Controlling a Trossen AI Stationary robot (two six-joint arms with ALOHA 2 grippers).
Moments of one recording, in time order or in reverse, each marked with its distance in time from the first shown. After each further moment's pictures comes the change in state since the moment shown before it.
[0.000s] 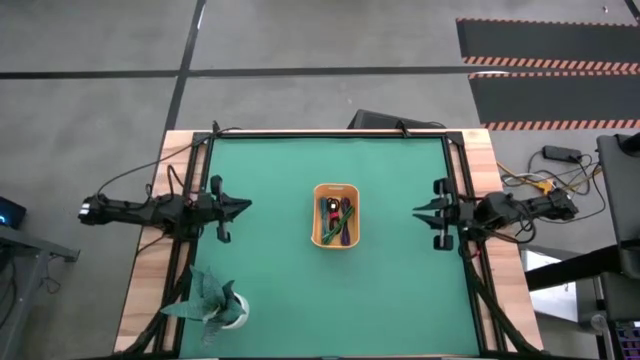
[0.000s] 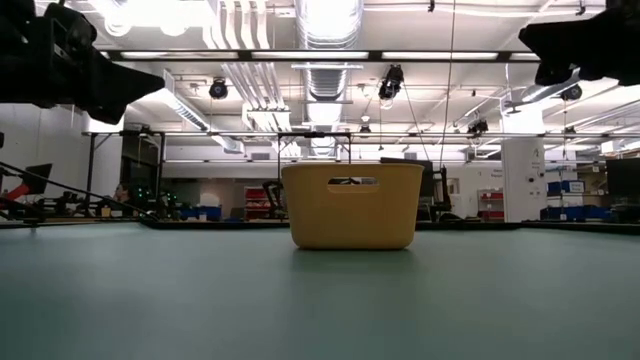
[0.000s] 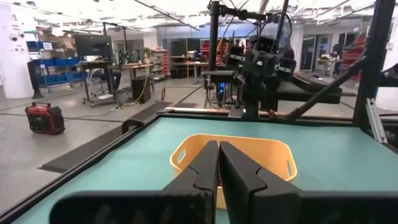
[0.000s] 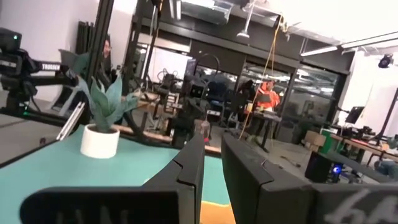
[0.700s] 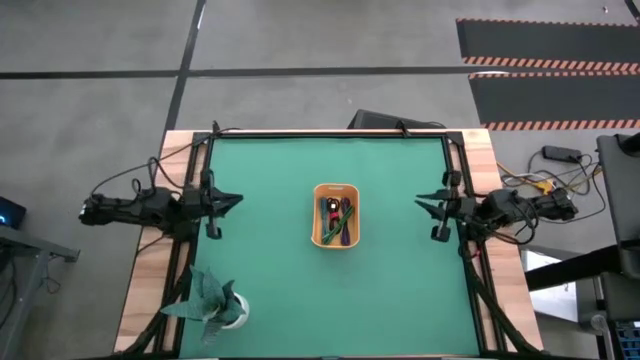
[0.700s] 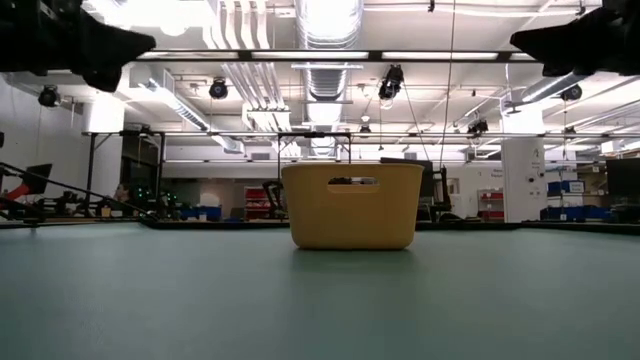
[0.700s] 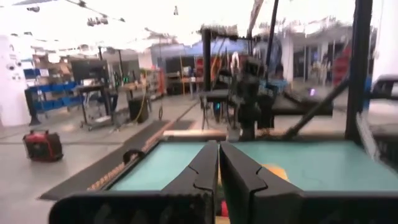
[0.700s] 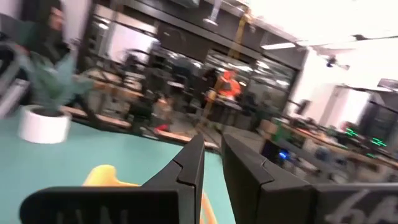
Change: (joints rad) left arm 0.000 -0.039 0.139 -0.088 0.037 0.087; right arm 0.000 -0.021 0.079 -0.109 0.188 -0.110
